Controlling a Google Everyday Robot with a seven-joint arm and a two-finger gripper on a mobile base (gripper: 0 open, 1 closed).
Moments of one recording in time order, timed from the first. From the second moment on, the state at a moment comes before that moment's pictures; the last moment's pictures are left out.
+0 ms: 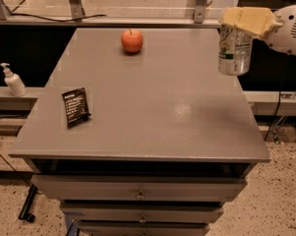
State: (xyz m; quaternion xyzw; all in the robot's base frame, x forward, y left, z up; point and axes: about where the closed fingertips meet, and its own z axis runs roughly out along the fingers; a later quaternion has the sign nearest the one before) arm 0.587 -0.192 1.027 -0.15 0.72 0.44 0.51
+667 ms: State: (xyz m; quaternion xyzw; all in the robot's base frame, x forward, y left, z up) arm 0.603 -0.212 1.018 -0.09 0.61 0.47 0.63
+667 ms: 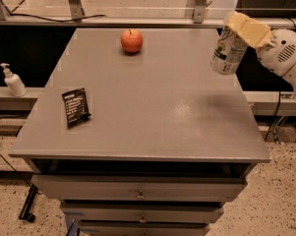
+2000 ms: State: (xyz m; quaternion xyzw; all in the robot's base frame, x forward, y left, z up) arm 0.583 -0.147 1.029 -0.24 0.55 0.40 0.69
